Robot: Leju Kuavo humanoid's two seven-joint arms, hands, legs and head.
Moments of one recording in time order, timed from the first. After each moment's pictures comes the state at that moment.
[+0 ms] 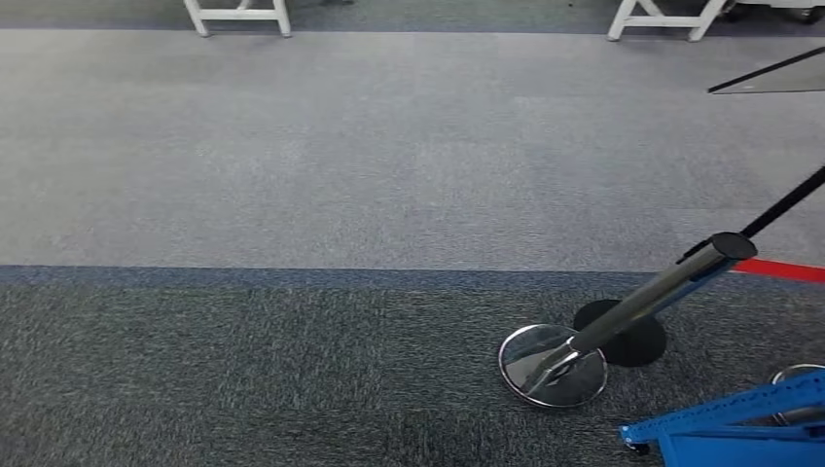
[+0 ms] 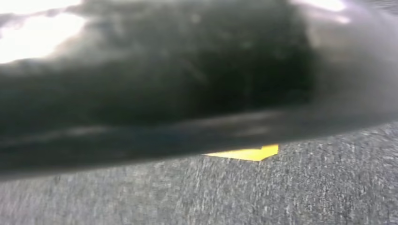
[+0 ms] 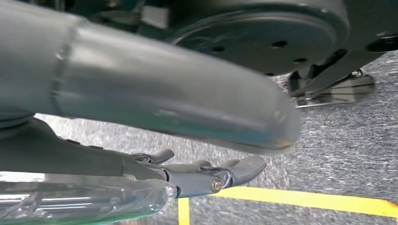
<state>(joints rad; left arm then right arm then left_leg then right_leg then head) 0.31 -0.36 0.71 -0.94 -0.53 0.19 -0.20 0.36 0.33 -0.48 -0.94 0.56 0.01 0.07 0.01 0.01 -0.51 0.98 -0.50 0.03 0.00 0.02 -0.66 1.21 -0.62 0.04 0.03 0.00</state>
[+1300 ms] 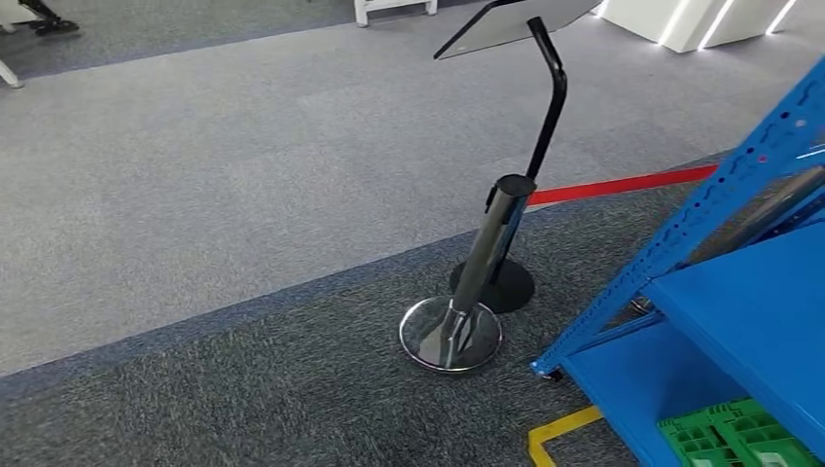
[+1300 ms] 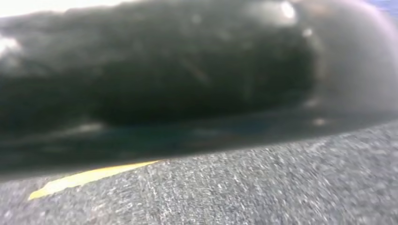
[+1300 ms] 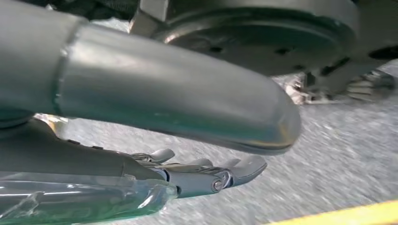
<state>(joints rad) 0.30 -0.36 0.73 -0.93 -0.62 0.13 -0.19 0.31 0.32 -0.59 -0.83 0.70 0.01 0.02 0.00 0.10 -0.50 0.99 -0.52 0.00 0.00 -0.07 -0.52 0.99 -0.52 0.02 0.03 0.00</state>
